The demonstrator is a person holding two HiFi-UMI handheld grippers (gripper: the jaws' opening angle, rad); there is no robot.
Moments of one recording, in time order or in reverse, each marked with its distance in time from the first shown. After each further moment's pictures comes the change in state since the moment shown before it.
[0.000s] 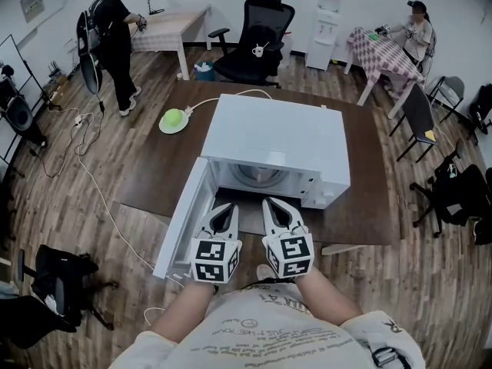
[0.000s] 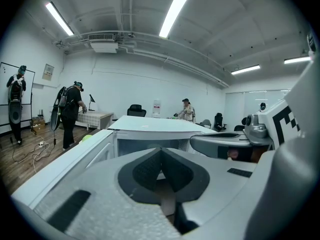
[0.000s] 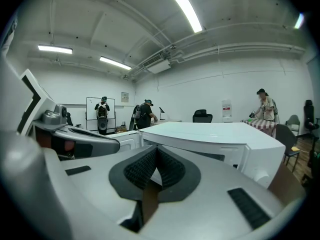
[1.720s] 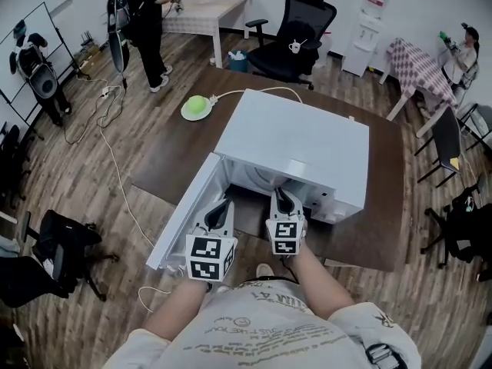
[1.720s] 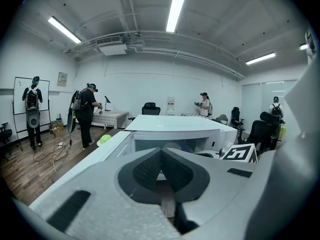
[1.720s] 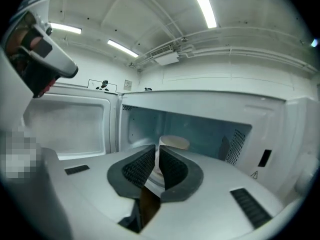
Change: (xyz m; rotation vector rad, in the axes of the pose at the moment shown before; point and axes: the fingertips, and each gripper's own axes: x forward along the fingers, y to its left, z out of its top) left arm 0.005 0.032 0.004 0.006 0.041 0.192; right arm 0.100 -0.057 -0.091 -0.148 0.069 -0.022
